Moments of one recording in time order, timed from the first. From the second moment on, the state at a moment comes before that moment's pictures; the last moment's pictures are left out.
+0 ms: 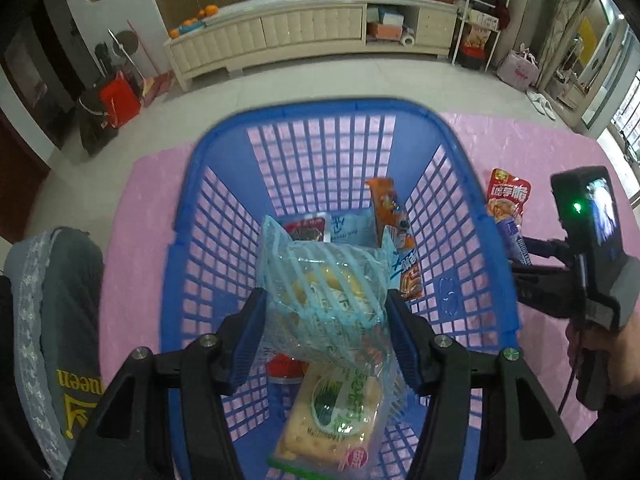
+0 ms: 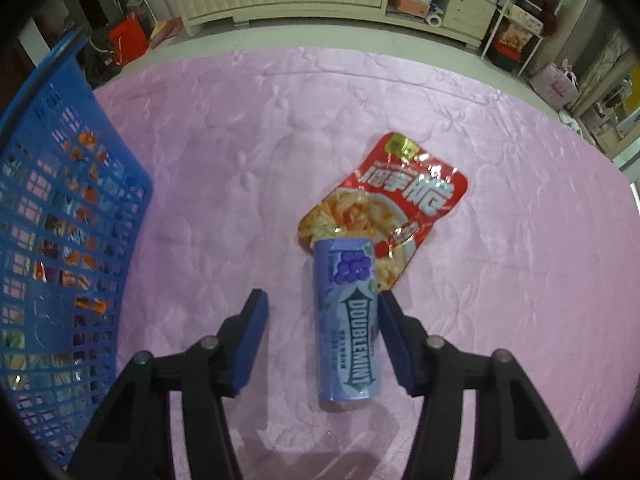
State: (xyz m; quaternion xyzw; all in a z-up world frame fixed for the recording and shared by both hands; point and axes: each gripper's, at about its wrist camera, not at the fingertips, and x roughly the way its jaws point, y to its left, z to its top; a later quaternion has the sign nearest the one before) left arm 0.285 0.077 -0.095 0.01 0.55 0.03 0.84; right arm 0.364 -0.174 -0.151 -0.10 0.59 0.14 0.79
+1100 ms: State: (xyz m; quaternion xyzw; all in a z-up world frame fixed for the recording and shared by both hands) left arm 0.238 0.086 -0.039 -0.05 0.50 -0.01 0.86; right arm 0.290 -0.163 -0.029 -0.07 0.50 0.24 0.83
